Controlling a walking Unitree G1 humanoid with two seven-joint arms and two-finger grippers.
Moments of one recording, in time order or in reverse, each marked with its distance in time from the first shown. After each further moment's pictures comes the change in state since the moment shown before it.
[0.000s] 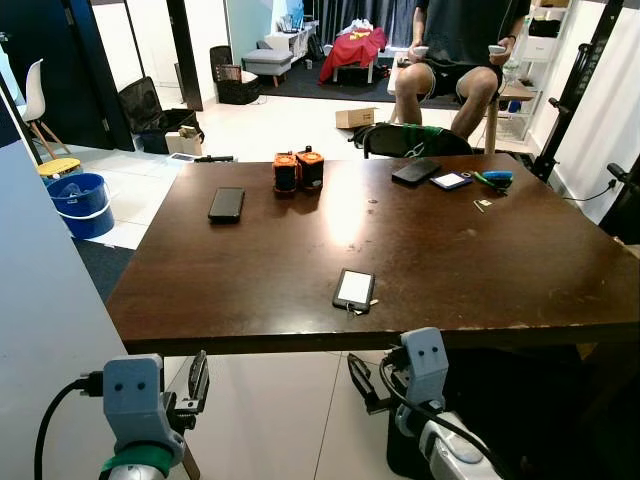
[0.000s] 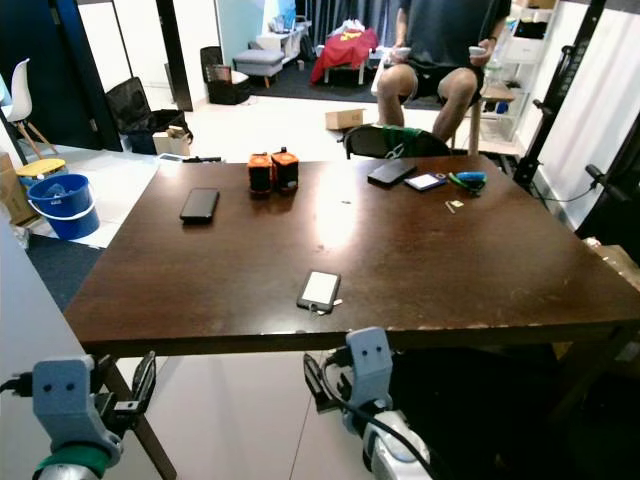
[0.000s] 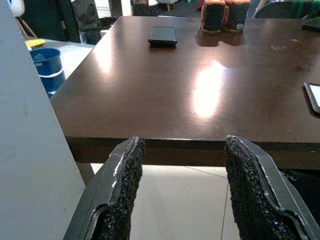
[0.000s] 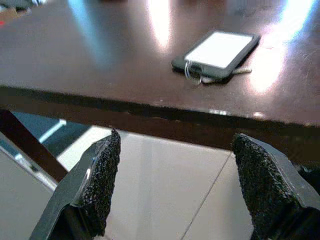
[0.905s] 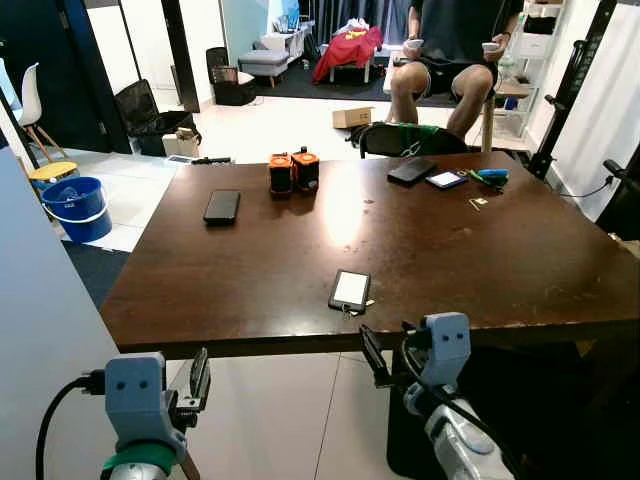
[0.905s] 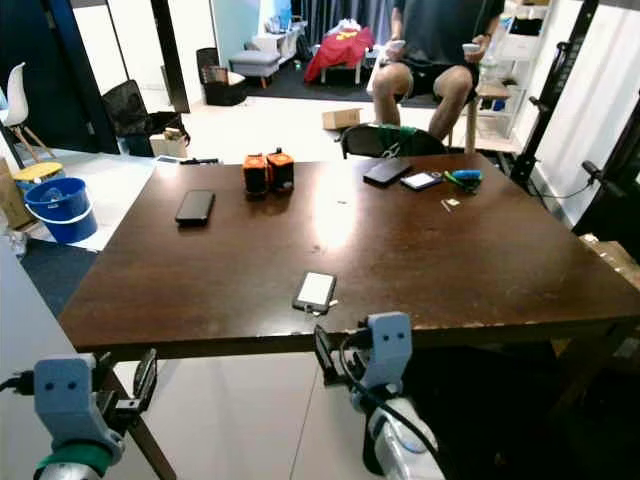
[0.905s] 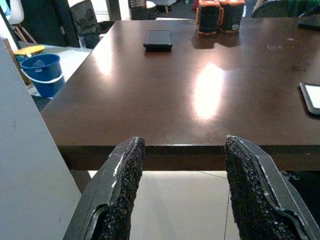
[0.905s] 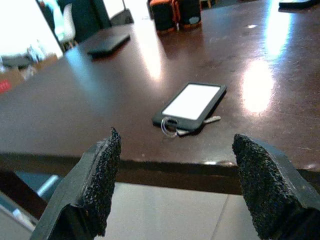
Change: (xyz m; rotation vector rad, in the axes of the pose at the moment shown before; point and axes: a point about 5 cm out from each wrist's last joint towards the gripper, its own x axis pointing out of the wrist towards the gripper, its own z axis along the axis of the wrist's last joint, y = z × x) left arm 0.002 -0.002 0.001 0.027 0.007 0.008; right arm 0.003 -0.003 0.026 0.093 -0.157 -0.048
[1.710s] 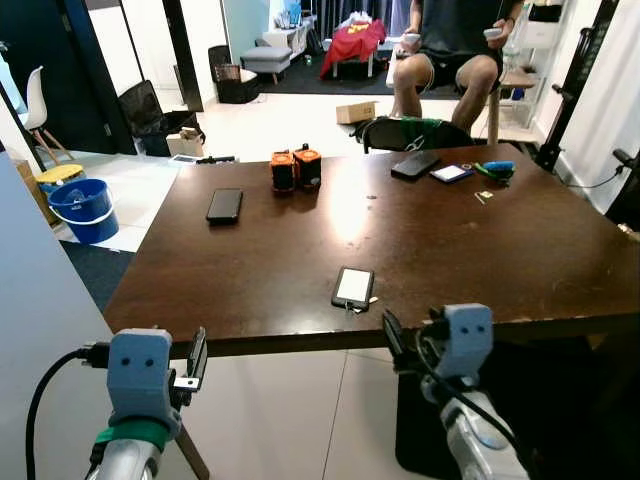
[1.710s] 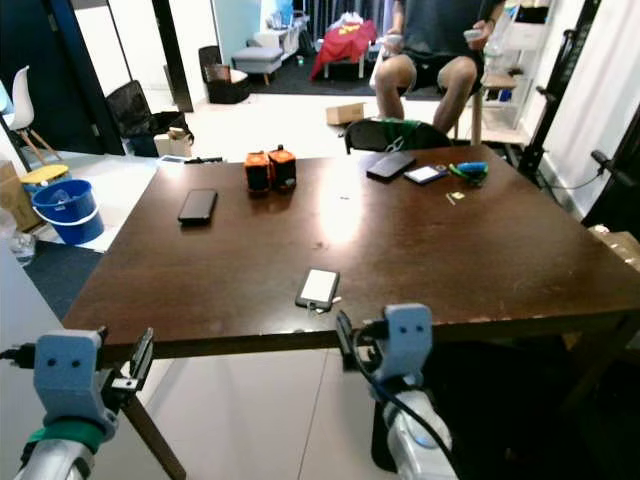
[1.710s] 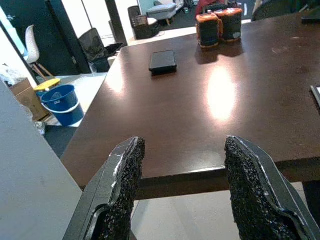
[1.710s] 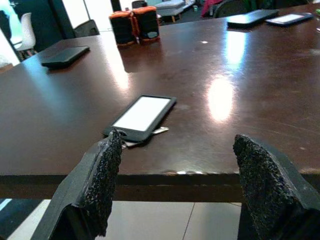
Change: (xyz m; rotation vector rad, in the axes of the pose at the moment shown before) left arm 0.010 0.002 0.025 0.126 -0.077 -0.021; right arm -0.005 -0.024 0.014 -0.117 -0.049 -0.147
